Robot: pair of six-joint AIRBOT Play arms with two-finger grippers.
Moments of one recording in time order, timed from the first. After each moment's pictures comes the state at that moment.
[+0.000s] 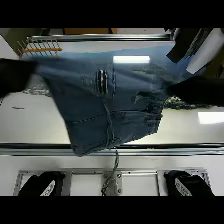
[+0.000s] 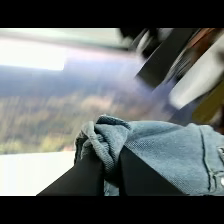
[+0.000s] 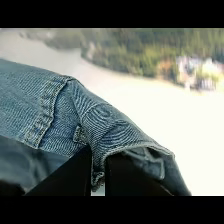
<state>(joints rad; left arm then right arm) -0.18 -0.72 1.39 1.29 -1.10 -1.85 0.05 -0.86 1.49 -0.99 1.48 1.67</state>
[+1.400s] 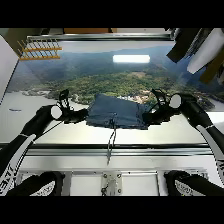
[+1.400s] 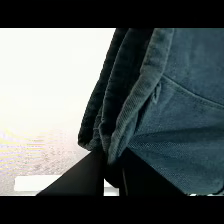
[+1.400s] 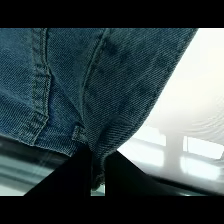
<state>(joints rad) -0.22 -1.21 0.75 1.25 -0.75 -1.85 0.18 -1.24 0.93 -1.32 1.16 1.61</state>
